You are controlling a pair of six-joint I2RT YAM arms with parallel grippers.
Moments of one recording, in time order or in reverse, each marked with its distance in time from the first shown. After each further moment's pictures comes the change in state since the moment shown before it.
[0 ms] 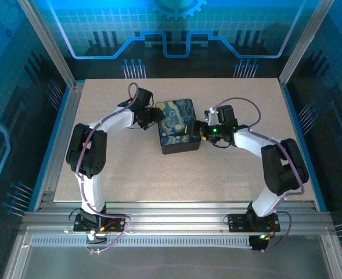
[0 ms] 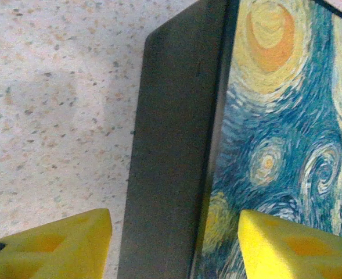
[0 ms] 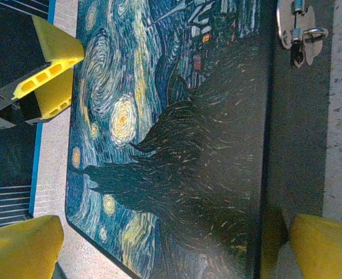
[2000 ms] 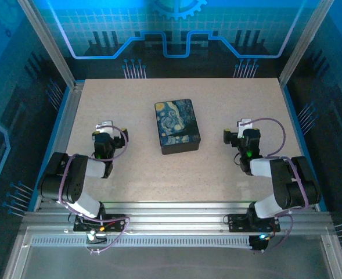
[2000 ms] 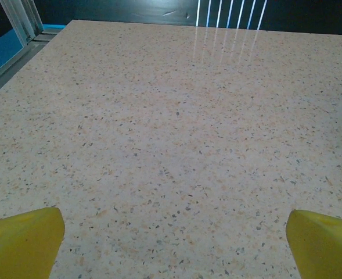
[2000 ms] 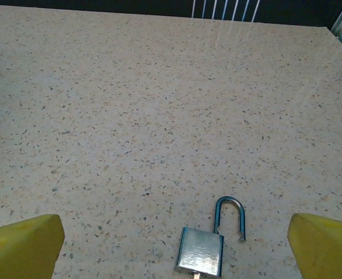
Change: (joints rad) left arm 0.266 -0.376 -1.083 1.360 -0.375 0.708; right arm -0.211 -0.177 -0.547 0.767 0.774 -0.573
